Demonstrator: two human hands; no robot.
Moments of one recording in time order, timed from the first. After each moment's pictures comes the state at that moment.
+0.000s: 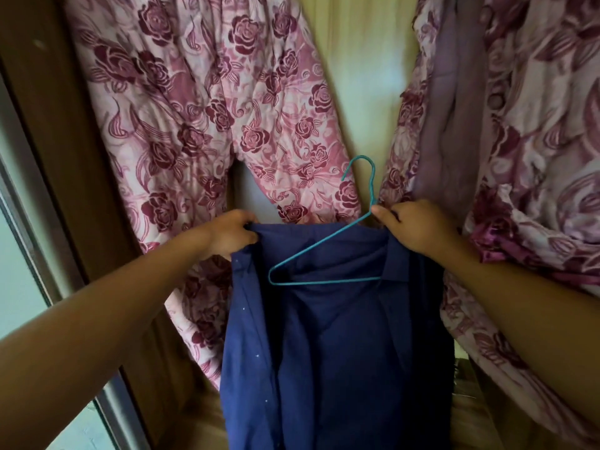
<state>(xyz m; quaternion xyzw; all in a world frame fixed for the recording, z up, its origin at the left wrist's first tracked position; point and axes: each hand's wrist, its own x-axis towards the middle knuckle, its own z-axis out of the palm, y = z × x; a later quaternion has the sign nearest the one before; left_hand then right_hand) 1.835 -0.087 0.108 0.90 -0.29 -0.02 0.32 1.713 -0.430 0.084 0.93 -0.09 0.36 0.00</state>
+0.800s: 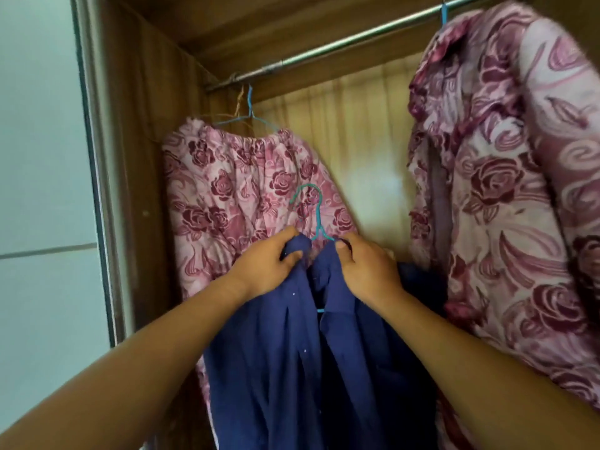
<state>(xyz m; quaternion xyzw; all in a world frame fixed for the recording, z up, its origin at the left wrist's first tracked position) 1.797 -0.069 0.249 0.80 -0.47 0.30 0.23 1.738 -0.272 0.206 0.85 -0.06 0.50 -0.15</state>
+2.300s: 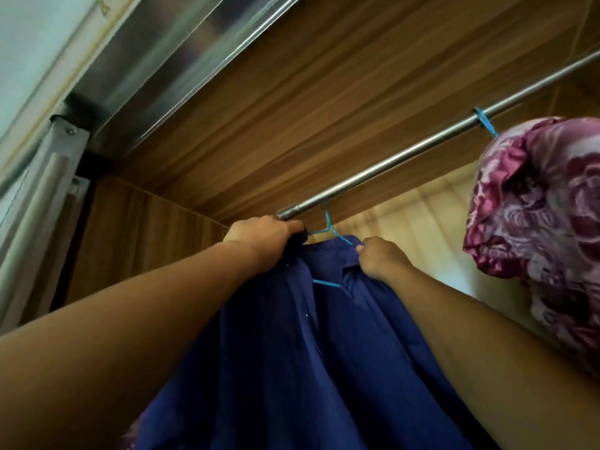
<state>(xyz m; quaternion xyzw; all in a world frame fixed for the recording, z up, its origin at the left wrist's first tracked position) 1.864 -0.121 0.571 0.79 -0.23 0.54 -0.16 1.919 -0.361 0.530 0.81 -0.06 0.52 -0.27</state>
